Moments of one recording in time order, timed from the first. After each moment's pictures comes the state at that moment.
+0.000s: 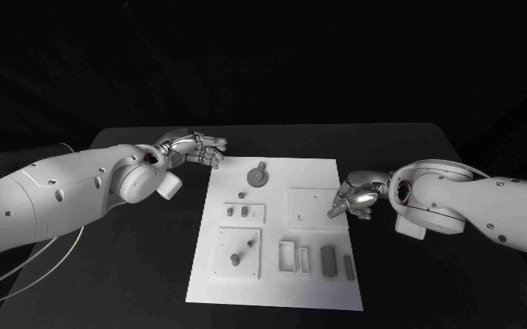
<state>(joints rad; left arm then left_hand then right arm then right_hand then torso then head) 1.32 -0.77 -0.21 1.20 -0.27 -0.04 0.17 0.84 -0.04 0.38 -0.28 0.05 0.82 0.18 0.27 0.51 1.17 0.11 0.09 0.41 1.00 0.10 0.24 1.01 0.05 0.97 0.00 0.07 1.06 1.32 -0.98 -0.23 1.64 -0.99 0.05 -0.33 0.88 -0.09 0.56 -0.20 0.05 0.95 0.11 0.28 0.53 1.14 0.00 1.14 0.79 1.08 -0.09 1.44 0.85 0.26 1.02 0.01 0.91 1.31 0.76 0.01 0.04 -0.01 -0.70</state>
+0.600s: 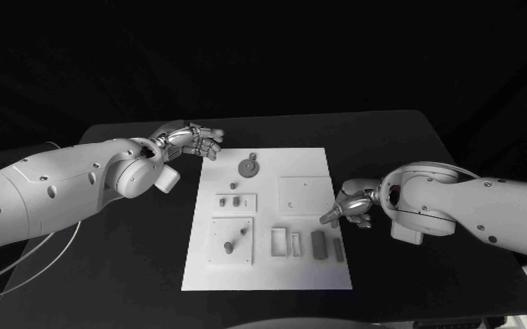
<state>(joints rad) 1.30 -0.77 -0.22 1.23 -0.29 -0.08 0.17 0.83 -0.04 0.37 -0.28 0.05 0.83 0.18 0.28 0.51 1.18 0.11 0.09 0.41 1.00 0.09 0.24 1.01 0.06 0.98 0.00 0.07 1.06 1.26 -0.99 -0.23 1.70 -0.99 0.08 -0.47 0.74 -0.19 0.59 -0.06 0.05 0.99 0.09 0.29 0.54 1.20 -0.02 1.18 0.81 1.16 -0.11 1.47 0.85 0.25 1.09 -0.02 0.93 1.31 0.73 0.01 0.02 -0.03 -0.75</state>
